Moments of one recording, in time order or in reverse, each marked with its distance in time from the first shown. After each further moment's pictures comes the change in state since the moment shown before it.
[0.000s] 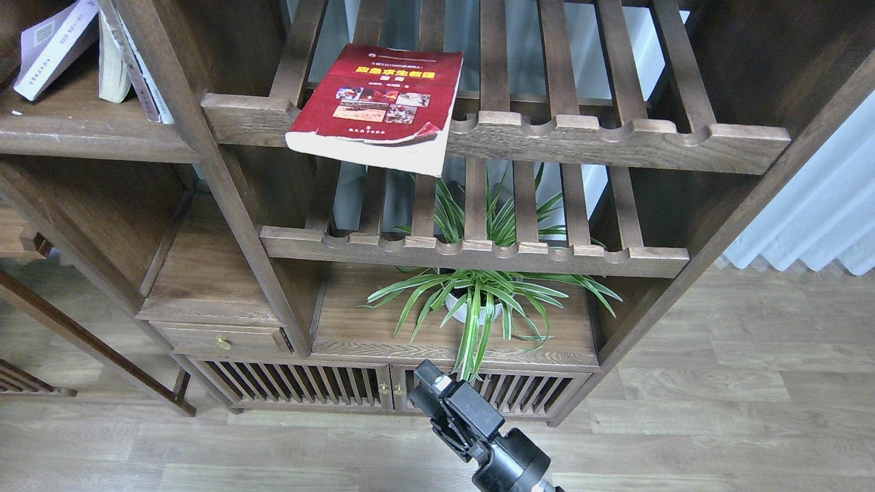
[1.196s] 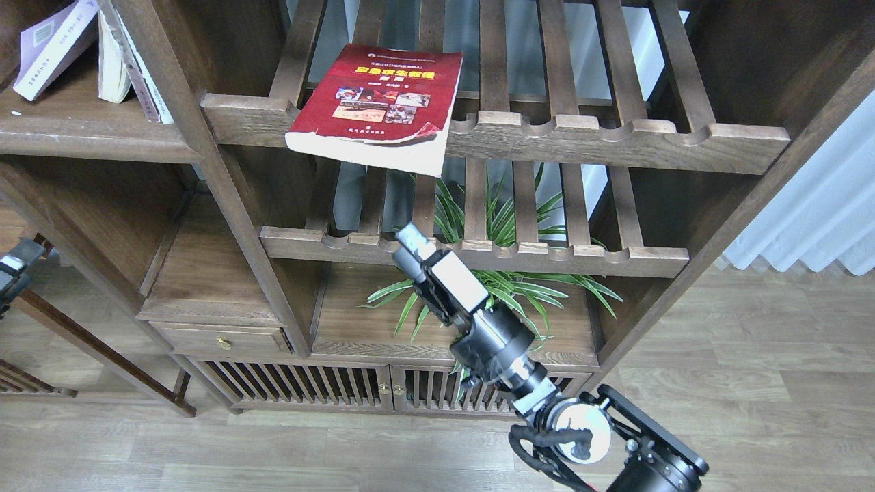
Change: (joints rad) left arm 0.732 -0.247 -0.186 -0.161 -0.065 0.000 0.010; right arm 0.391 0.000 -0.059 0.086 -0.021 -0.158 0.217
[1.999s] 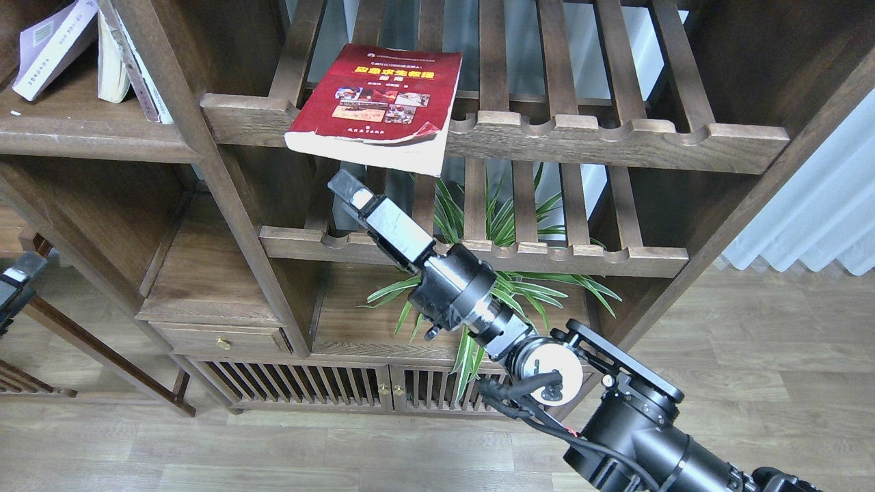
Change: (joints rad) left arm -0.002 -0.005 -0.011 0.032 -0.001 0.000 -0.001; right arm 0.223 0.000 -0.078 0.024 -0.012 -0.134 0.026
